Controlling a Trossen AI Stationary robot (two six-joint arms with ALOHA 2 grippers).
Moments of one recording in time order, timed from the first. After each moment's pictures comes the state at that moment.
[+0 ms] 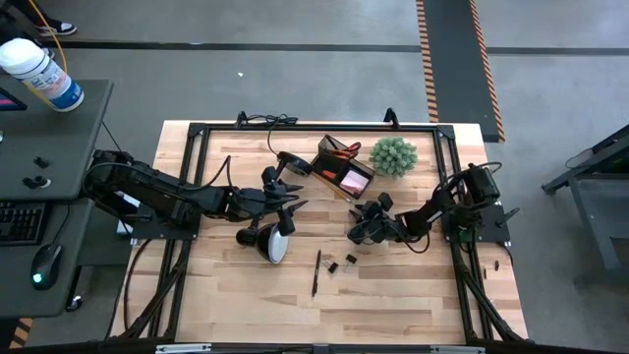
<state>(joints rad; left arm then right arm) -0.04 1.35 0.69 0.29 -0.54 -0.03 0.19 1.90 0.41 0.71 0.78 0.56</state>
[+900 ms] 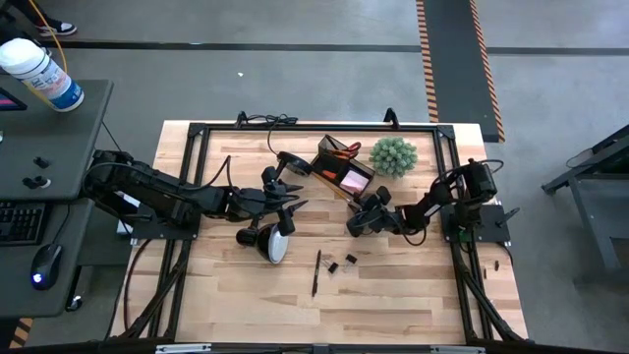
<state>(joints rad) -0.04 1.35 0.69 0.29 -0.53 -0.03 0.09 1.89 0.41 0.79 0.68 0.50</state>
